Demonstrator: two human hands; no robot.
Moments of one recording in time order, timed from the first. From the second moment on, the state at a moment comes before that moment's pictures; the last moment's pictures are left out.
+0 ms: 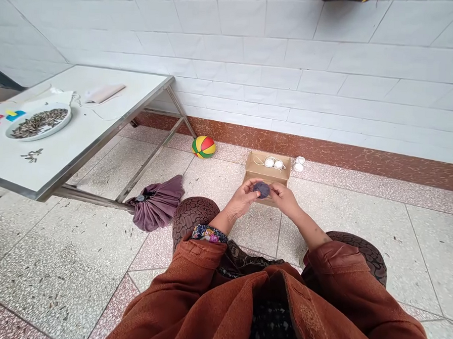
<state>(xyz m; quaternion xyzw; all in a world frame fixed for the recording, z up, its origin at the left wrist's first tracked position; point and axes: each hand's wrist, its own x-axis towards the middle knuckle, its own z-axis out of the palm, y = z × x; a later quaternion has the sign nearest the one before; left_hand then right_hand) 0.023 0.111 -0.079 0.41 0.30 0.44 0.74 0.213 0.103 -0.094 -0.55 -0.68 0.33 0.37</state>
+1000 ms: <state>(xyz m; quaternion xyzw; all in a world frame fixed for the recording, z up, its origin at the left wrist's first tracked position) 0.032 0.180 -0.071 0.55 0.42 0.42 0.59 0.216 0.127 -0.061 -0.43 -0.78 0.32 0.34</state>
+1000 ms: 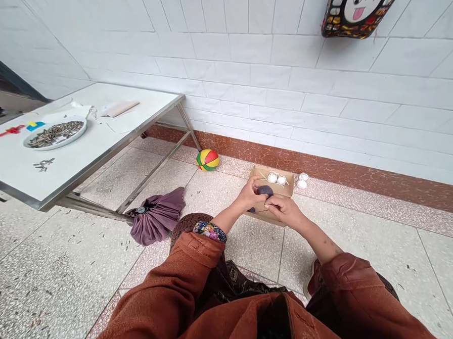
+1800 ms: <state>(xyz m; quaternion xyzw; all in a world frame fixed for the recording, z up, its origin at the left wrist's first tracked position) 0.031 0.163 -0.064 0.50 0.34 0.41 0.69 0.226 0.132 -0.070 -0.57 -0.71 0.30 0.30</state>
